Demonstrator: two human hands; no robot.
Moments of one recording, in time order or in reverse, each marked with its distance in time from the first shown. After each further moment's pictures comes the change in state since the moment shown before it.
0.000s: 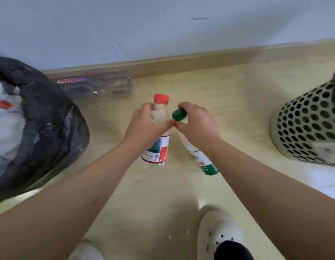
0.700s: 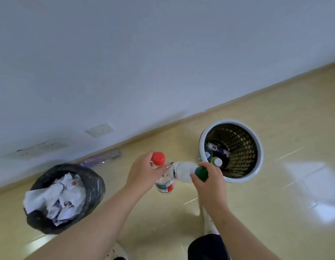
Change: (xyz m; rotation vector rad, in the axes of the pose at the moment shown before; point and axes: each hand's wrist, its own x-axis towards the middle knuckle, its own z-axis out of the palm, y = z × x) left_hand -0.200 0.335 -0.141 0.126 -0.203 0.093; right_hand -0.218 -0.055 -0.349 0.561 0.246 0.537
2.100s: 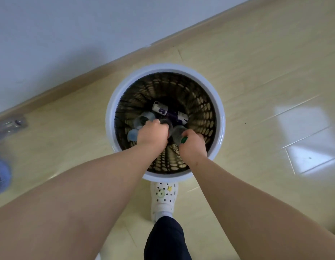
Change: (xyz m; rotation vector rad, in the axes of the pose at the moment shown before) left_hand 0.203 0.077 0.374 0.937 -0.344 0.106; right_hand 0.284 0.239 -0.068 -0.214 -0.317 0.393
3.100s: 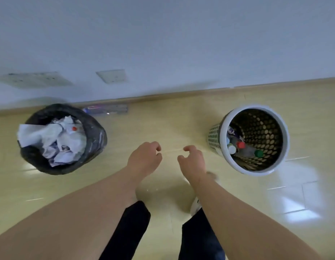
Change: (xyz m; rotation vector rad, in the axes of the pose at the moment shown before) left_hand -0.266 -0.320 -0.002 -0.741 0.048 -0.257; right_hand -0.260 -0.171 0.205 -0.149 -0.020 -0.182
